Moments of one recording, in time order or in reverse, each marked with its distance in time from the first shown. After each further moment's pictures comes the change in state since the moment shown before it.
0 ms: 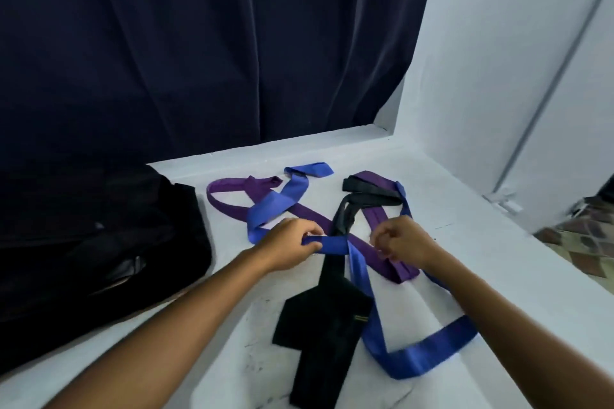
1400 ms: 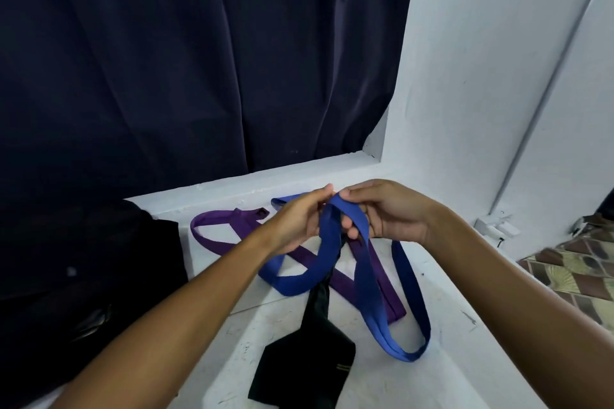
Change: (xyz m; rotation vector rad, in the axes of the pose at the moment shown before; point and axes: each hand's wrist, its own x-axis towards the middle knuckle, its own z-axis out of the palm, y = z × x) left_hand 0.054 0.091 -0.055 -1.026 -0.197 0.100; right_hand 0.015 -0.088 -0.085 0.801 -0.523 -0.095
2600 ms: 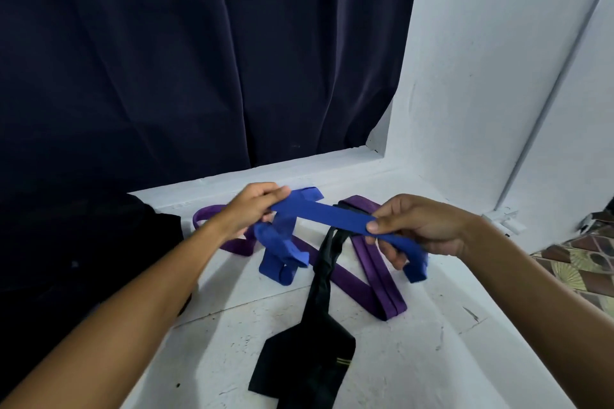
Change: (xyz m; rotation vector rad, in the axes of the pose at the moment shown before) left_hand -0.016 -0.013 -0.078 0.318 0.366 -0.027; right_hand -0.037 0.010 -0.017 -0.304 -0.051 0.076
